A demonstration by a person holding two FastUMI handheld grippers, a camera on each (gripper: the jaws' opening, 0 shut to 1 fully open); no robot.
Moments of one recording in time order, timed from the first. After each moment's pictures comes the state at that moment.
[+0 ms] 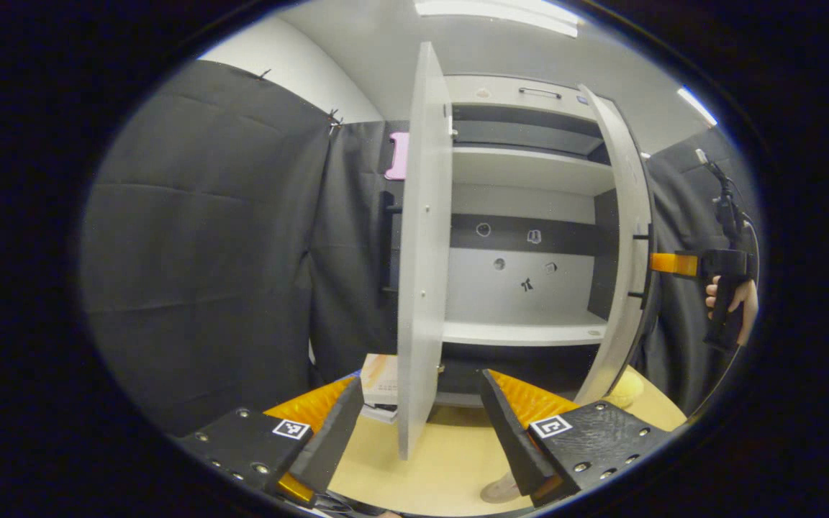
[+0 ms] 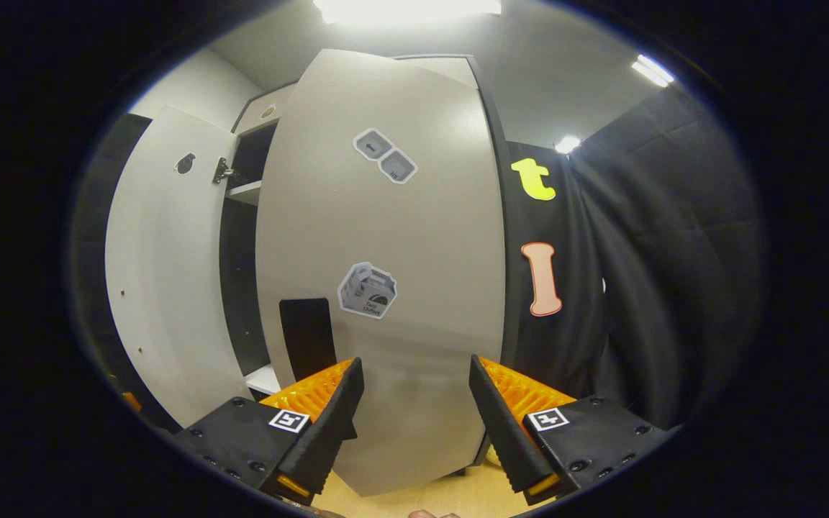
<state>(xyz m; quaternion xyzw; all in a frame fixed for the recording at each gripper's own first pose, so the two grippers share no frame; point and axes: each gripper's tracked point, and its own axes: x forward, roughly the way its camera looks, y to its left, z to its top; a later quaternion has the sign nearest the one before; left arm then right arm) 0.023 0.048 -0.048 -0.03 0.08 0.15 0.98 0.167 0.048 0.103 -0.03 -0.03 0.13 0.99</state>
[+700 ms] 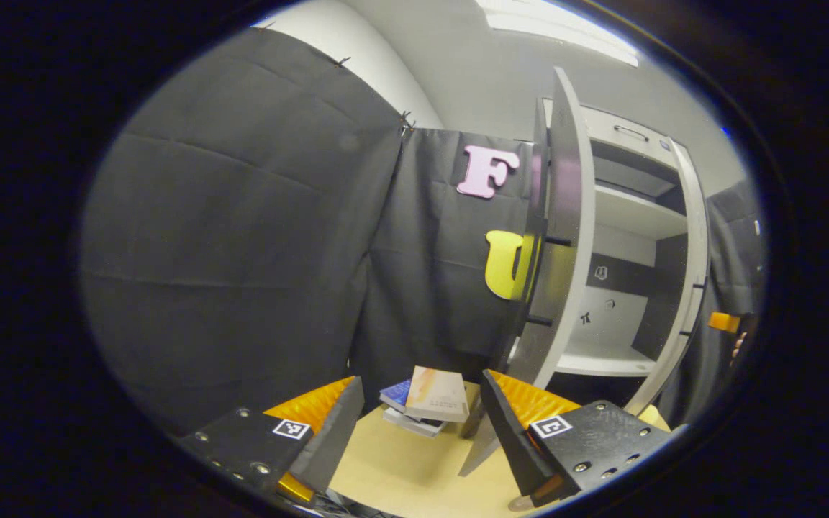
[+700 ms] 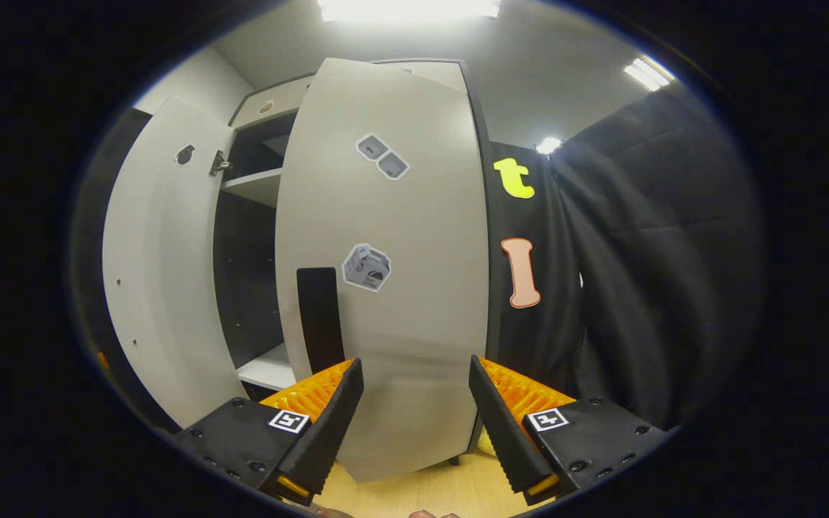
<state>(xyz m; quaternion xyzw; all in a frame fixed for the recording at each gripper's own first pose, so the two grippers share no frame) 0.001 0.198 -0.045 -0.10 0.04 0.22 0.97 0.133 0.047 0.070 -0.02 -0.02 0.09 1.00</state>
